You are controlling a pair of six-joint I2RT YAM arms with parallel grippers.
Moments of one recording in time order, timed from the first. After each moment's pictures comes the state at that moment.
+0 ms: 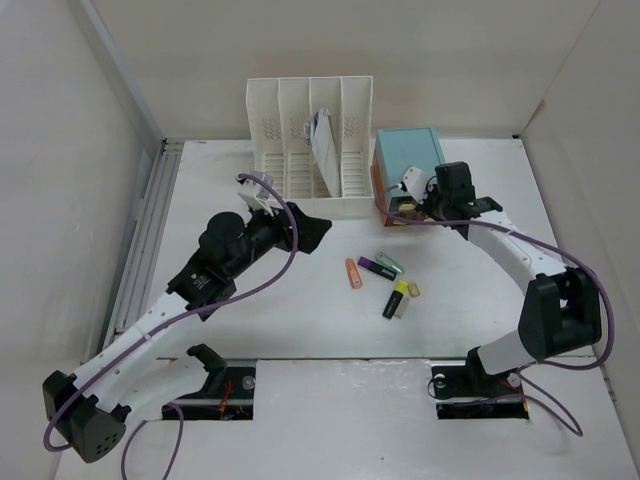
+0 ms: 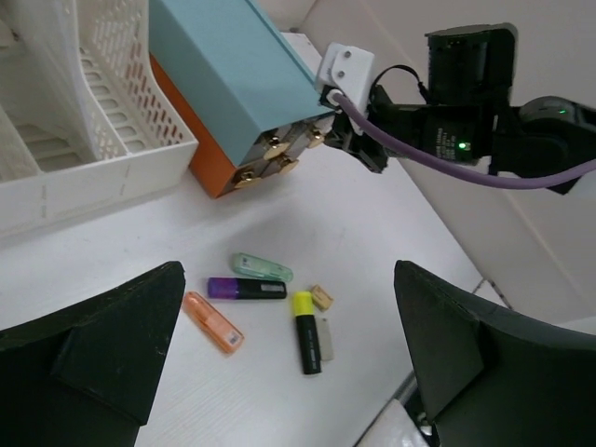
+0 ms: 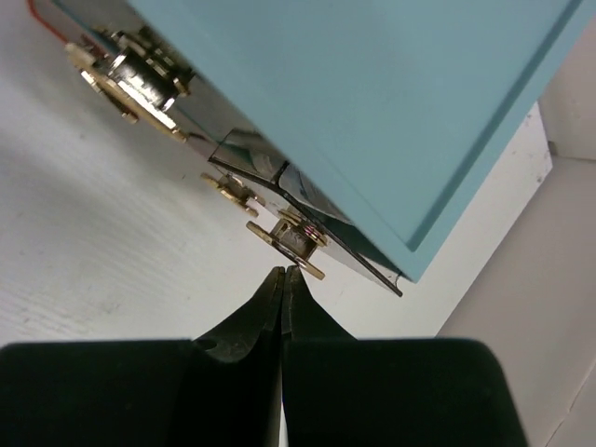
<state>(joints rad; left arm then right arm) -0.67 0.88 0.80 0.00 0.08 -0.52 0.25 1.48 1.09 -0.40 0.11 -0.79</state>
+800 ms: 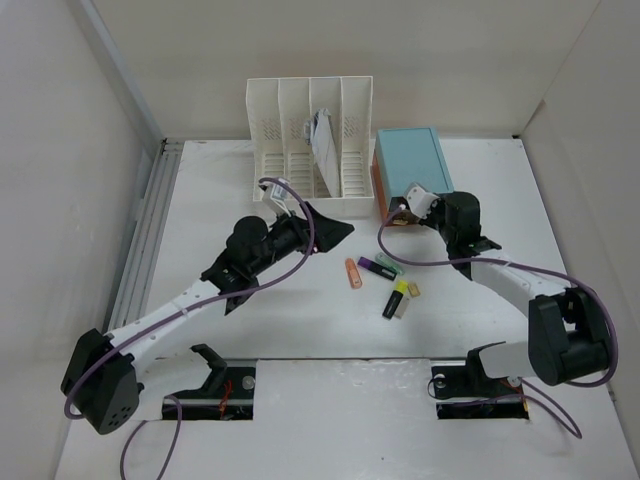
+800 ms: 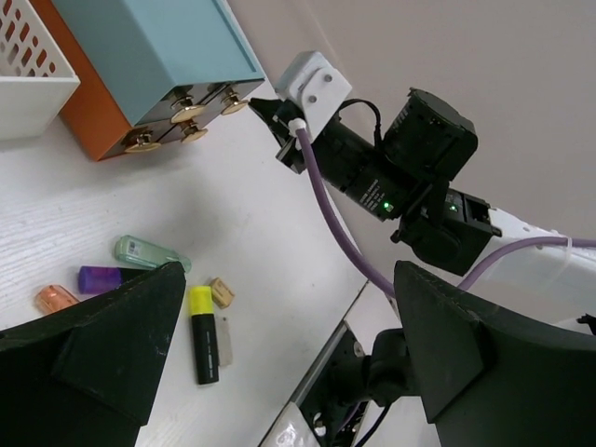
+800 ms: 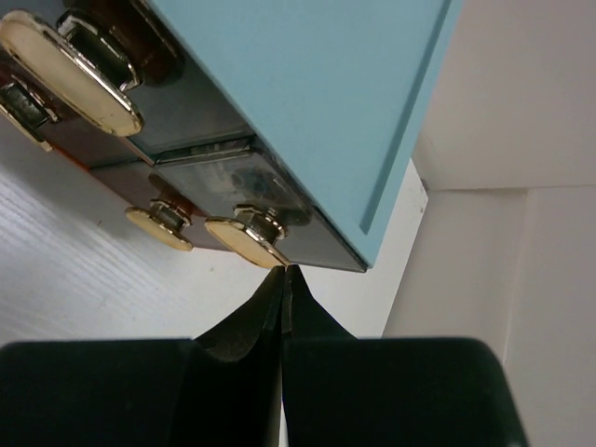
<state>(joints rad) -0.69 1.06 0.67 0.37 0.21 -0.87 0.25 1.34 0.69 0.24 0.16 -0.95</state>
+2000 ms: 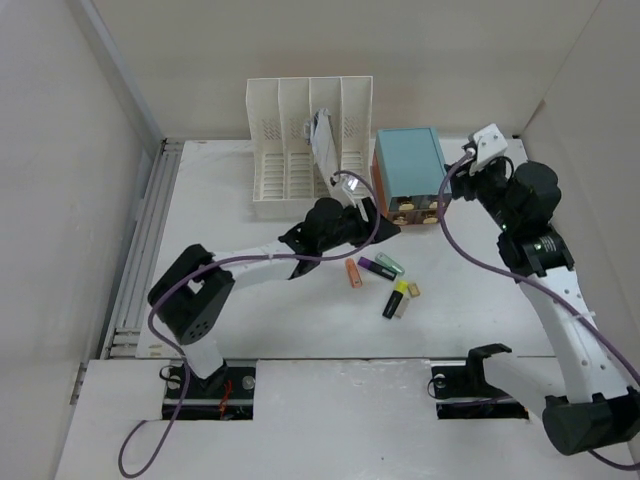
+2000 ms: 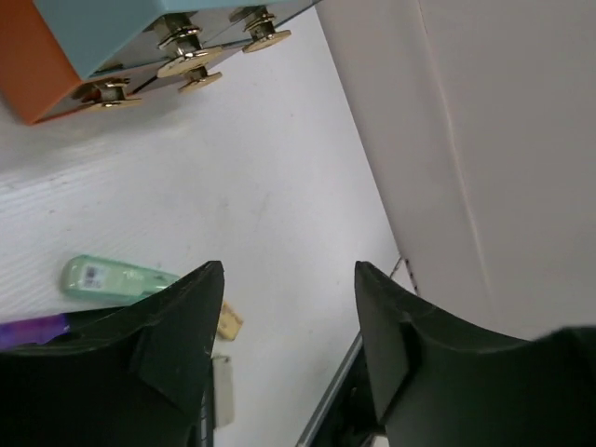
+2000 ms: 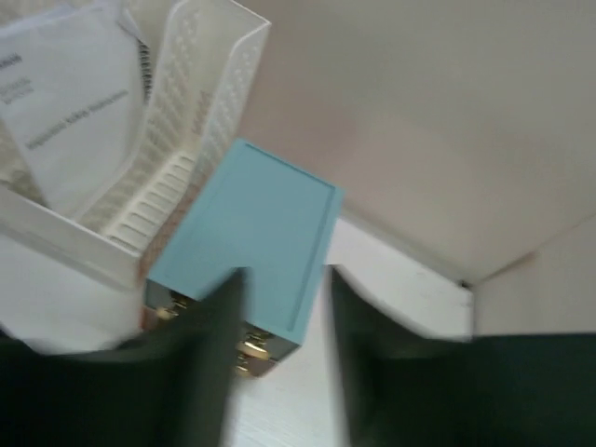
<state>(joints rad) -0.81 1.65 0.96 0.47 0.21 -0.92 0.22 0.96 1.08 -0.14 -0.09 -0.43</state>
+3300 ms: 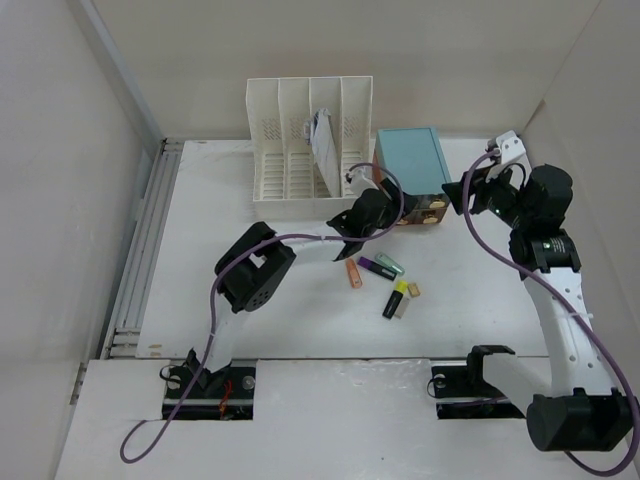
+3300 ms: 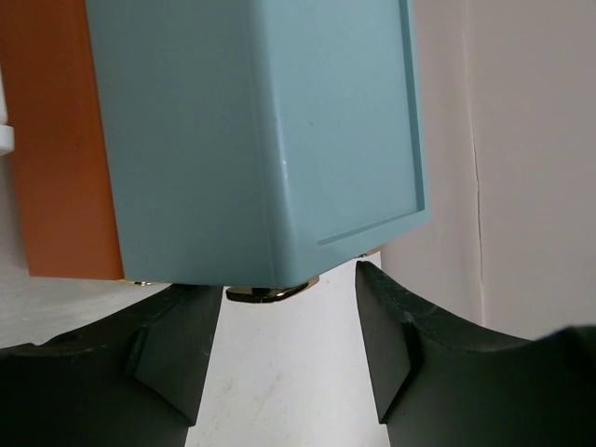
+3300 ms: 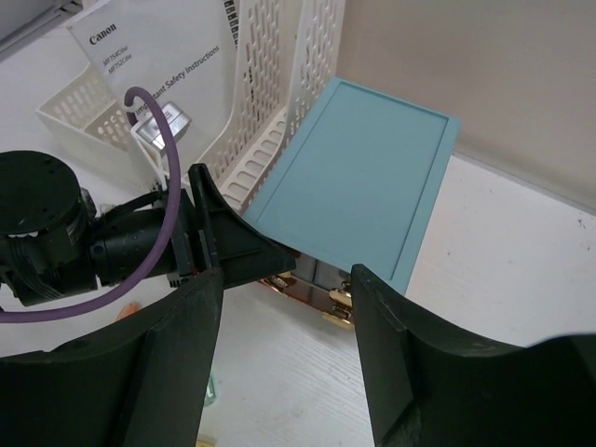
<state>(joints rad) -0.87 2.12 1.42 0.43 -0.22 -1.16 -0.02 0.98 1.04 -0.23 -0.52 -0.13</state>
